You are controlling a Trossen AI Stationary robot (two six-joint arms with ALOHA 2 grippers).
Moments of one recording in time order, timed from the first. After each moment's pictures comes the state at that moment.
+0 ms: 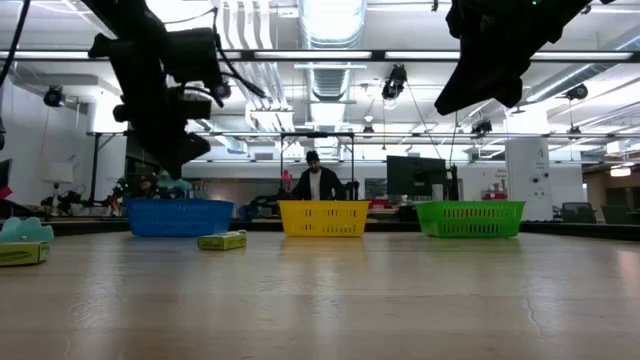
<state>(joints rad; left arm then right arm) 0.20 1.28 0.76 -0.75 -0.76 -0.58 0.19 1.15 0.78 -0.43 0.43 0.63</state>
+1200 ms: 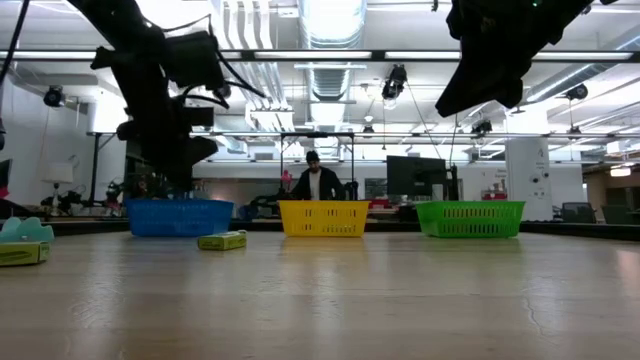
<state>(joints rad) 0.24 1.27 0.70 -0.59 -0.63 -0.57 0.19 1.15 0.78 -0.43 0.43 0.63</state>
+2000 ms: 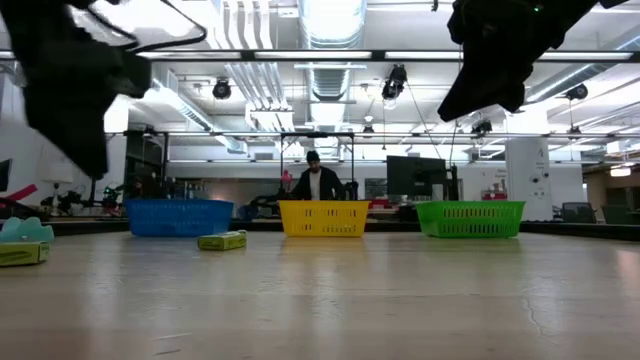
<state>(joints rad) -0.35 1.09 0.70 -0.83 -0.26 -1.09 0.19 1.15 0.76 -0.42 0.43 0.63</state>
